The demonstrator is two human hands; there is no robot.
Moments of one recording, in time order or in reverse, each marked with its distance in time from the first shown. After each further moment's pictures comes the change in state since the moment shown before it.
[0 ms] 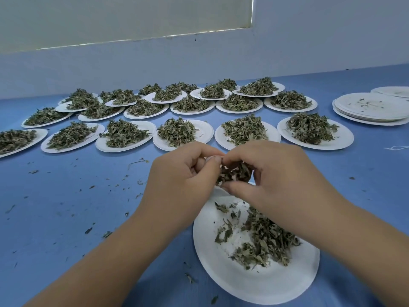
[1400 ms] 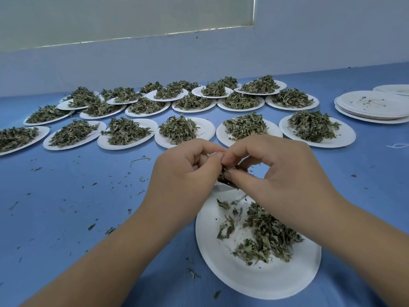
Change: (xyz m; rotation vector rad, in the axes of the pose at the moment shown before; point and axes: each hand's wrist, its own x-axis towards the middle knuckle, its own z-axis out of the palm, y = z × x) left_hand 0.001 0.001 -0.001 -0.067 -0.027 -0.047; right_hand -0.001 0.000 0.005 0.216 0.184 -0.112
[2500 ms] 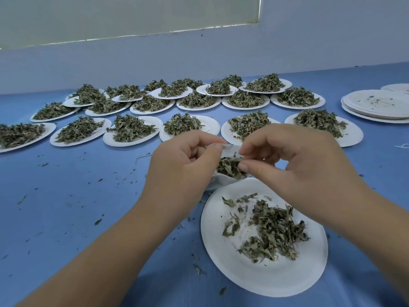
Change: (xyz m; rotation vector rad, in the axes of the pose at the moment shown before) left_hand 0.002 0.000 -0.008 -0.072 0.045 0.015; right_hand 0.001 0.006 -0.013 -0.030 0.000 -0.055
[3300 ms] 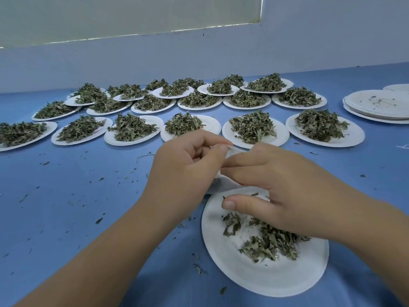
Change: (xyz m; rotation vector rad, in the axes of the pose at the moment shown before) left_hand -0.001 0.003 0.000 -0.006 -0.039 0.027; right_hand -0.001 0.002 0.005 -0.303 -0.452 -0.216
